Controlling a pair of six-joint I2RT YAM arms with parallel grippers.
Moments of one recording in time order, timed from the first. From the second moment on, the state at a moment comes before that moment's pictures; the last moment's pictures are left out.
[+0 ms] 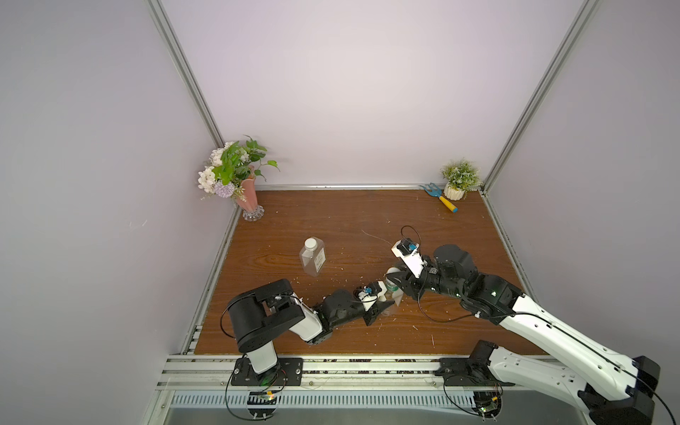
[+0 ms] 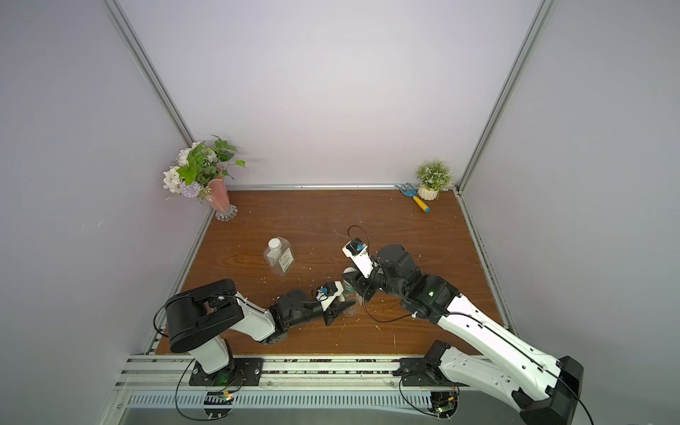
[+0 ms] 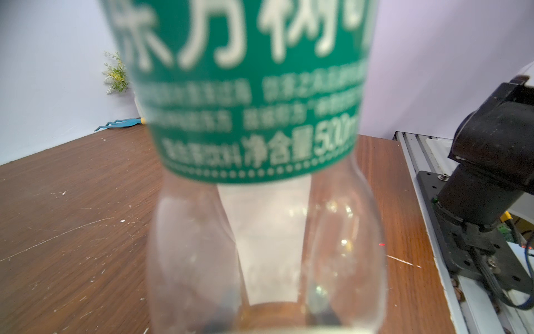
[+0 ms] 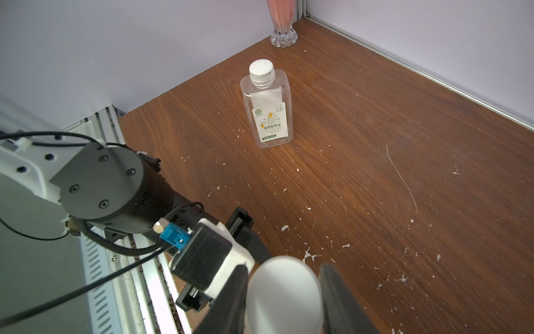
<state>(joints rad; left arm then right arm) -1.03 1.71 0.34 1.22 0.13 0.01 0.85 0.94 0.91 -0.50 -0.10 0.03</state>
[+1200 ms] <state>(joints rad) -1.08 1.63 0.35 1.09 -0.17 0.04 1.01 0.97 0.86 -0.34 0.25 0.34</state>
